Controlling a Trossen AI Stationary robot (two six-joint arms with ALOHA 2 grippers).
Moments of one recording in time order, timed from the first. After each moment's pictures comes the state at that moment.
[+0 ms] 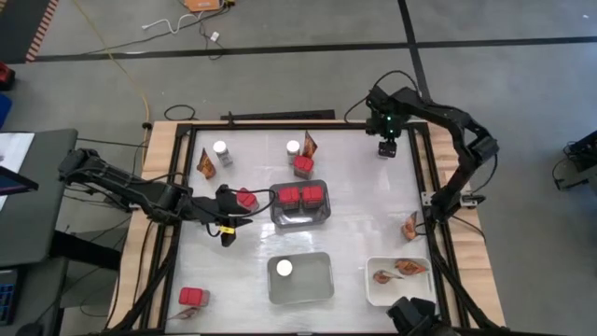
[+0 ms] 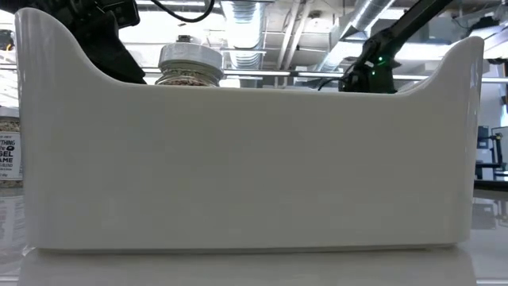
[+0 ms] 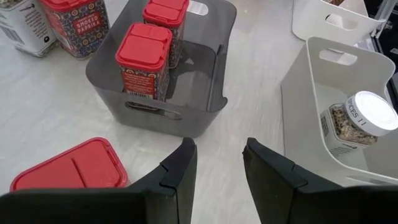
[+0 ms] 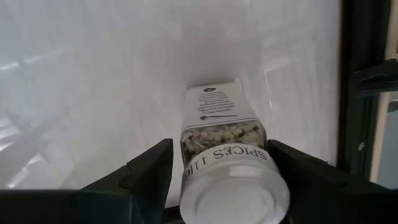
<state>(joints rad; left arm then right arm) -0.32 0.92 0.60 -0.28 -0.36 -0.50 -0.94 1.70 1.26 -1.14 0.10 -0.69</state>
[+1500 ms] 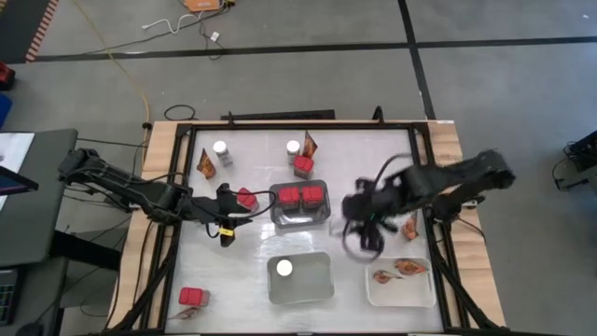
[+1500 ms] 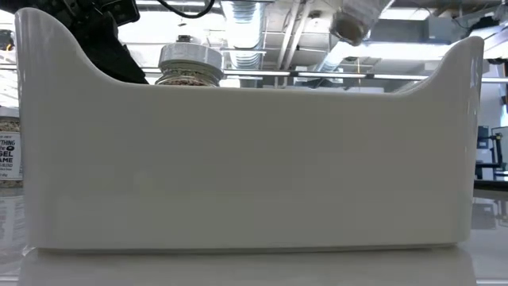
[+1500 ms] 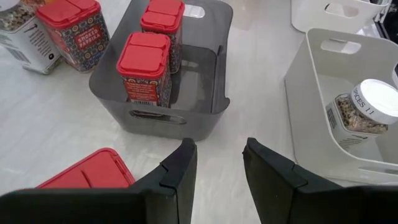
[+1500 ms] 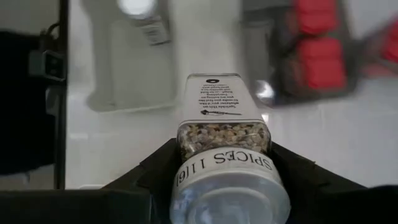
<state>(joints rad) -0.32 0.92 0.60 -0.28 -0.37 -0.41 0.32 1.52 1.65 -1.23 0.08 0.32</state>
